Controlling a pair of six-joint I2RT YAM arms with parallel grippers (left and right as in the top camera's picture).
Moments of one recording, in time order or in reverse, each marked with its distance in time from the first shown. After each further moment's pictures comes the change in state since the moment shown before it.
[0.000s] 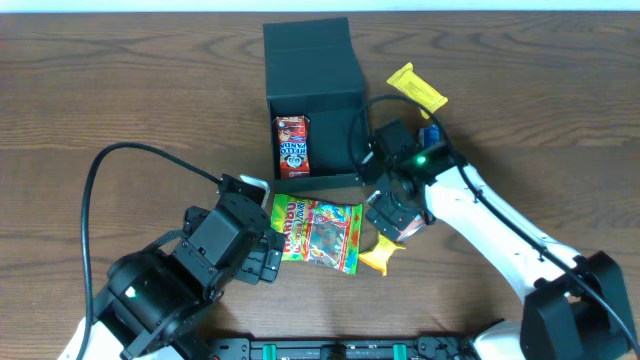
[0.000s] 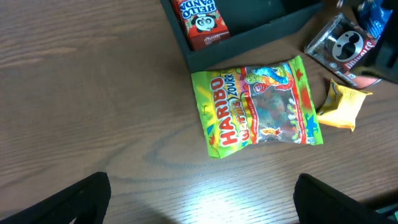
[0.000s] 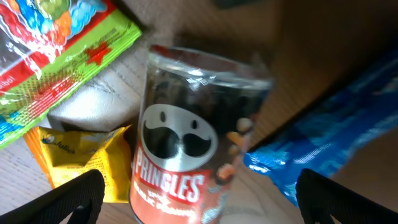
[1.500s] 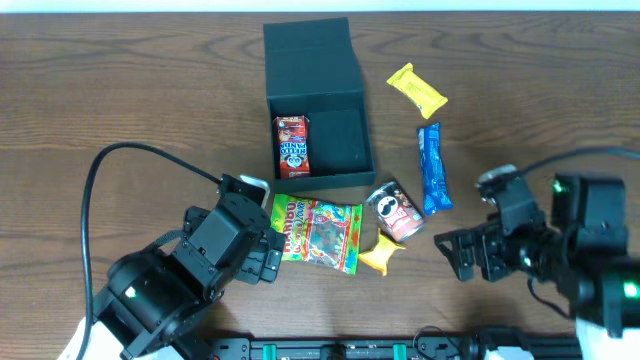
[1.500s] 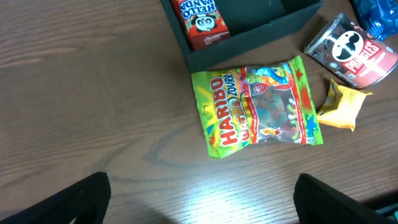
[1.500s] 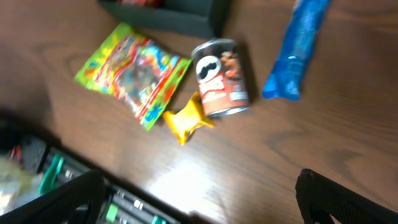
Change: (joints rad) left arm 0.000 0.000 0.000 0.000 0.000 0.000; right arm -0.493 -0.668 0.105 -0.431 -0.515 0.074
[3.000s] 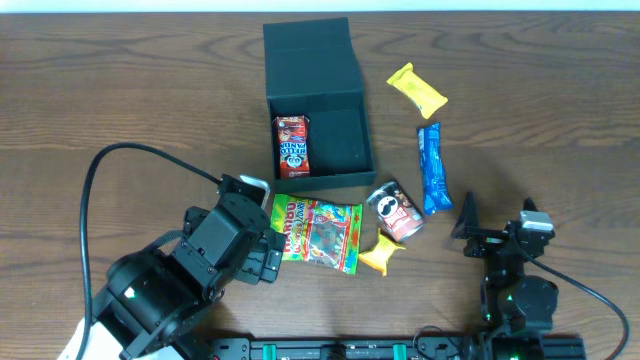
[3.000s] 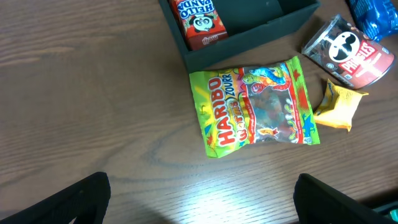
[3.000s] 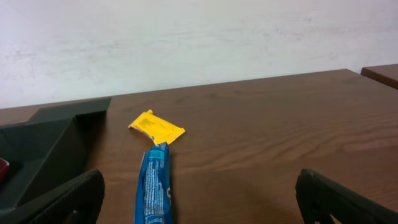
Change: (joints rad) left arm 0.000 -0.002 0.001 0.001 0.007 -0.002; right arm -0.033 -0.917 -1.177 1.329 0.488 0.341
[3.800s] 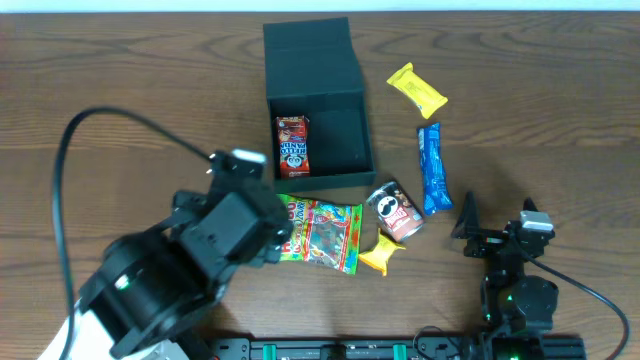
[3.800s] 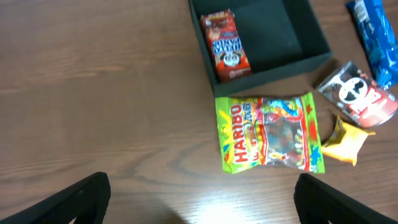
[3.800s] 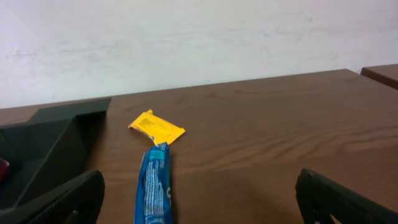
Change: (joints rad) left arm -0.070 0.121 0.273 -0.177 -0.177 -0.128; right arm 0.000 0.000 0.000 0.000 0.000 0.000
